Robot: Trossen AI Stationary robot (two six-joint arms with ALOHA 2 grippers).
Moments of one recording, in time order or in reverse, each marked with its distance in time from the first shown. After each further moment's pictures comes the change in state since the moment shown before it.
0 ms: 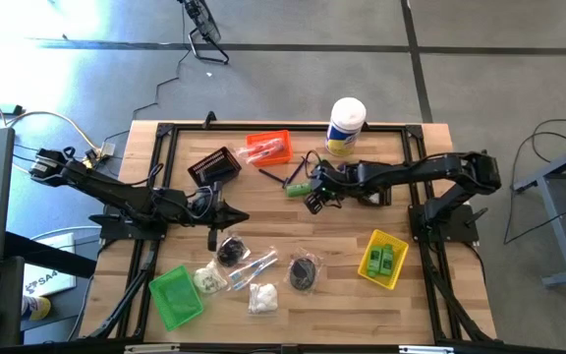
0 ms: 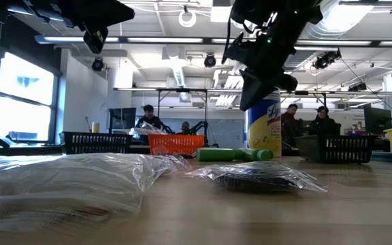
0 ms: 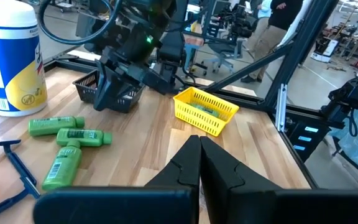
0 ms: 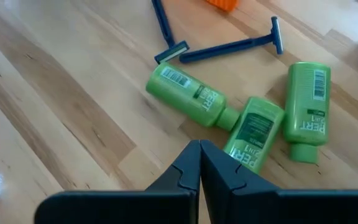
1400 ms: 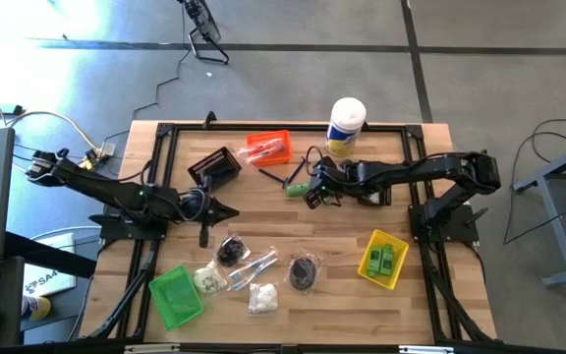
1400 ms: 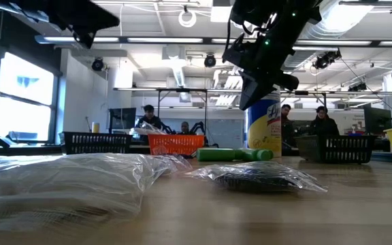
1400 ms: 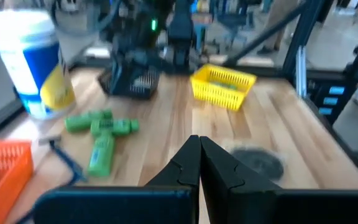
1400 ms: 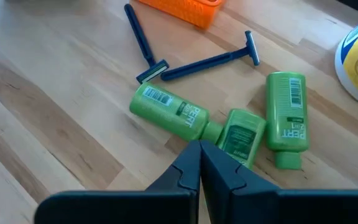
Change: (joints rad) left arm 0.000 -0.157 0.002 -0.256 -0.026 0.139; right arm -0.007 0.000 -0.001 0.010 0.075 0.060
